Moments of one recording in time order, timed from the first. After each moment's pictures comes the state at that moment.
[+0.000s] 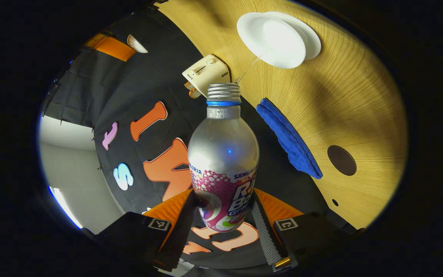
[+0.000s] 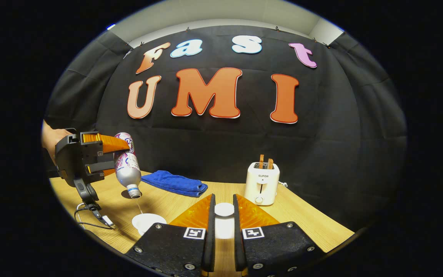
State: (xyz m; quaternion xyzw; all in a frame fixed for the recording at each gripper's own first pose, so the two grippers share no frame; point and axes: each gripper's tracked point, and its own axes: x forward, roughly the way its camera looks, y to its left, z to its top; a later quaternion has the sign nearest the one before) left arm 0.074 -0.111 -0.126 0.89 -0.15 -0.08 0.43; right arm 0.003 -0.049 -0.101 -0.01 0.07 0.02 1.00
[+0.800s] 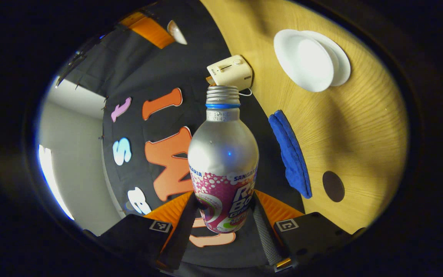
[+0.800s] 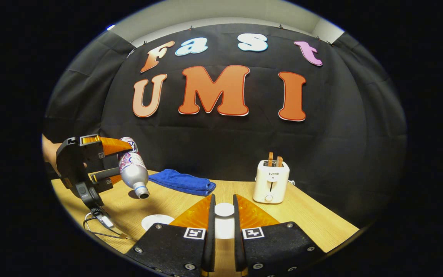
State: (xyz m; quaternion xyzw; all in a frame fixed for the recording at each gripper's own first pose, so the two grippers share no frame) left arm 0.064 -0.097 -0.131 0.80 -0.14 -0.08 0.58; right arm 0.004 -0.021 -0.104 0.00 0.08 0.04 1.00
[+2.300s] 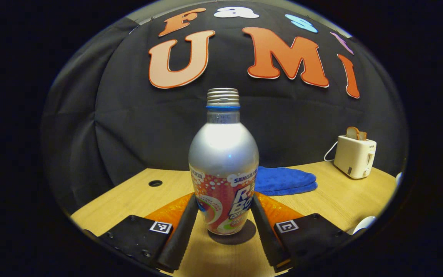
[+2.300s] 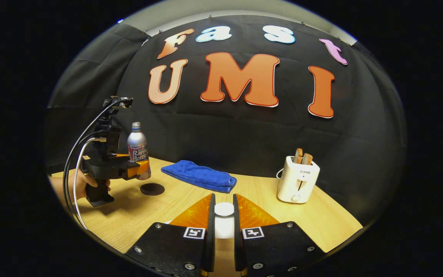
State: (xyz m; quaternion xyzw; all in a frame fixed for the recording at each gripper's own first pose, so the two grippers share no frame) left arm 0.100 -0.059 -0.130 0.04 0.13 0.00 0.99; right arm 0.038 0.053 -0.126 -0.03 0.12 0.09 0.99
